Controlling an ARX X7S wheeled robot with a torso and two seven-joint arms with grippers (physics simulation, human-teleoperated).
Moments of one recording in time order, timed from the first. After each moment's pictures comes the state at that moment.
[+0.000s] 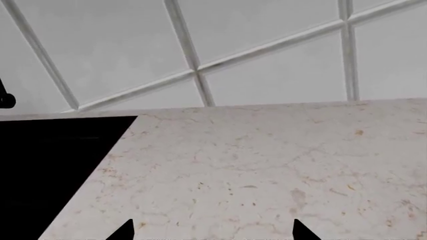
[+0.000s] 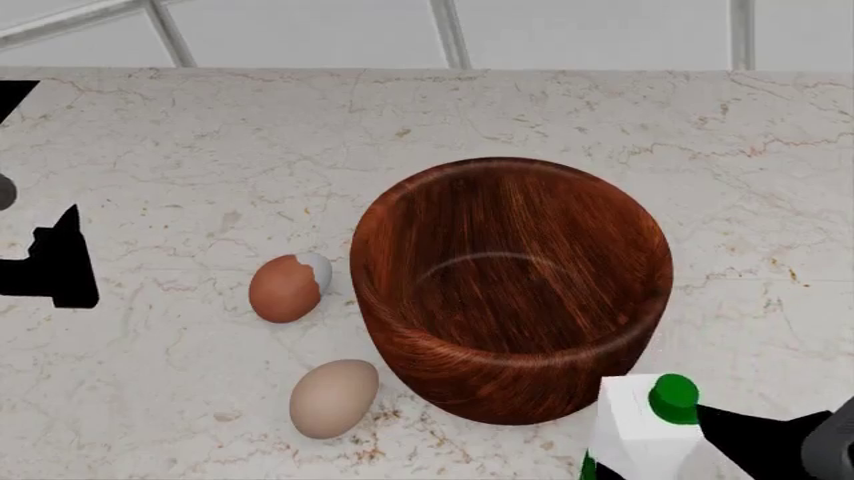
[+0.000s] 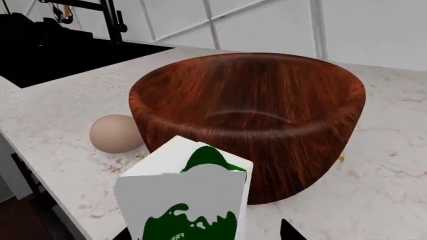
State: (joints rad) left arm -0.72 -0.43 0.06 0.02 -0.40 -0.83 -0.09; right arm 0.14 0.86 0.01 -0.14 0.84 0.39 -0.59
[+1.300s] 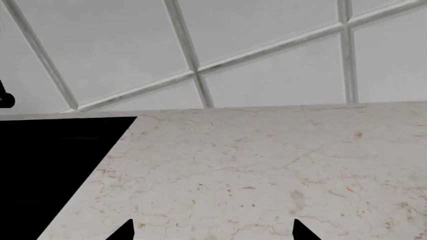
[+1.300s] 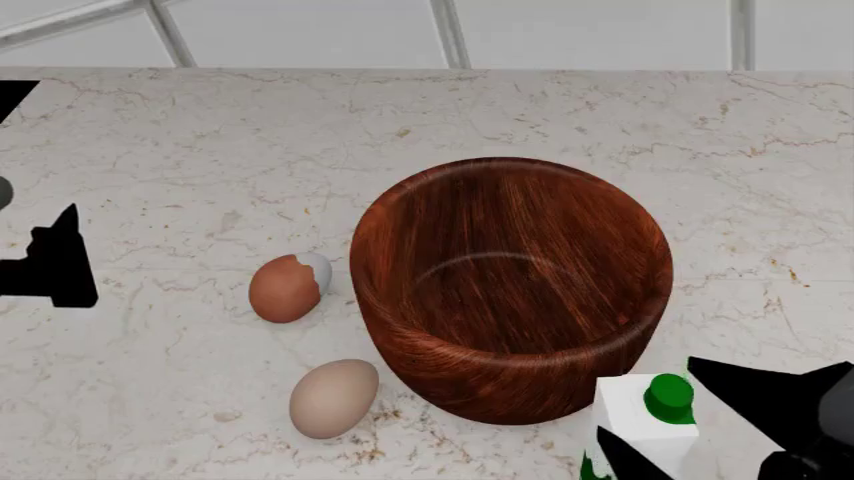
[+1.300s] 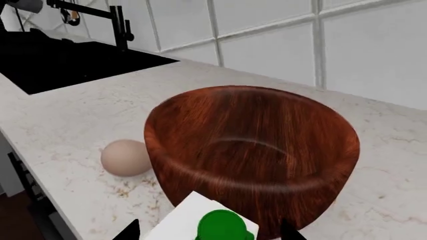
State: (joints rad) left arm -0.72 -0.43 0.06 0.02 -0.42 -0.81 -0.09; right arm 0.18 0.94 0.05 -0.27 0.92 0.48 -0.54
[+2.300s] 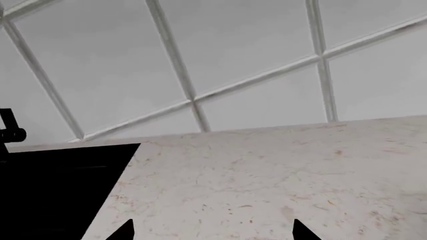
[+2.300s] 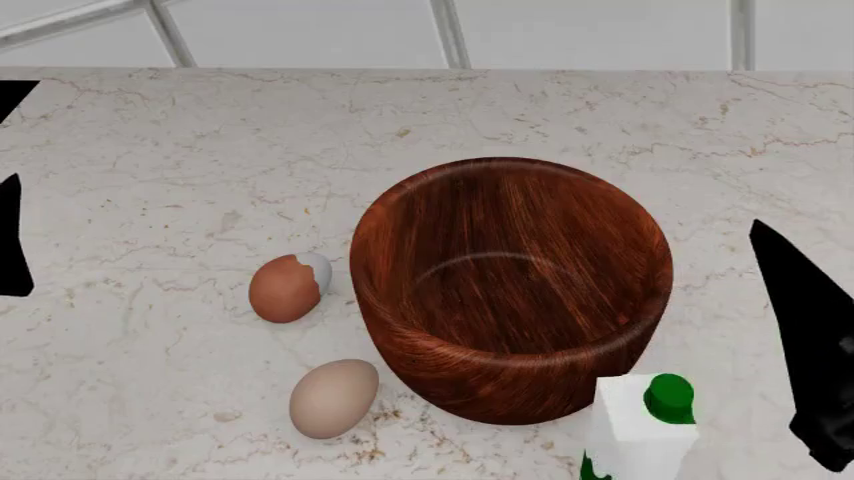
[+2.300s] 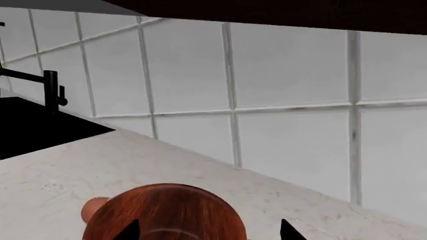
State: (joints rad) left arm -0.71 -0.55 -0.05 0.31 -0.57 -1.05 -0.09; right arm 0.26 1.12 0.42 -0.44 1.22 0.68 -0.24
